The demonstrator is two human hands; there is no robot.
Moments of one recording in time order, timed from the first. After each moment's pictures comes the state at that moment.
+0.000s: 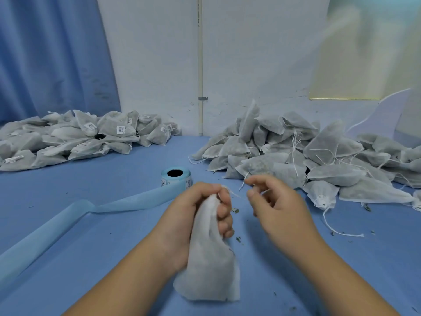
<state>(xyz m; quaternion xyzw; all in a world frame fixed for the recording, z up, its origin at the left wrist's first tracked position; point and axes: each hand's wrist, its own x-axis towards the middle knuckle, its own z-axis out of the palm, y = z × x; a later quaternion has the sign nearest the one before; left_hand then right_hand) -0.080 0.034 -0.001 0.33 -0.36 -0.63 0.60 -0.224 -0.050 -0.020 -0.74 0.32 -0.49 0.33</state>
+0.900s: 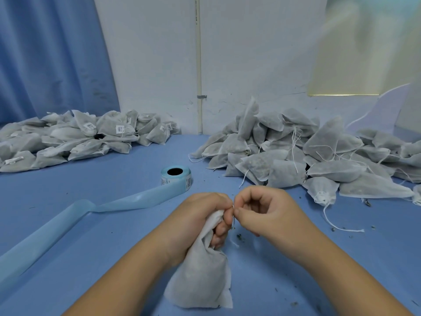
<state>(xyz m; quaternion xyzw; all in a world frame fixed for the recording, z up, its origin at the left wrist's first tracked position) -0.073 0.031 -0.010 0.45 -0.49 -0.54 0.51 -0.228 -0.033 -0.008 -0.77 0.22 -0.36 0.49</state>
